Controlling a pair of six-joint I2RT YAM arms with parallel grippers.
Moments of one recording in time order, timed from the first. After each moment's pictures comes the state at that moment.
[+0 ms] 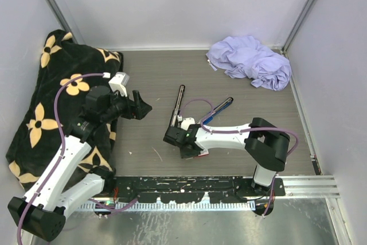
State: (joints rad) left arm -0.36 0.87 0.87 -0.43 0.28 -0.31; right arm 1.17 1.72 1.04 -0.70 0.29 1.02
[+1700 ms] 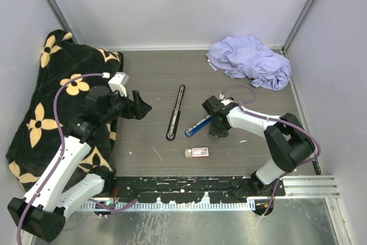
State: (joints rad) left arm -0.36 0.86 0.87 -0.43 0.27 -0.31; right arm 0.63 1.57 0.86 -0.62 0.25 0.87
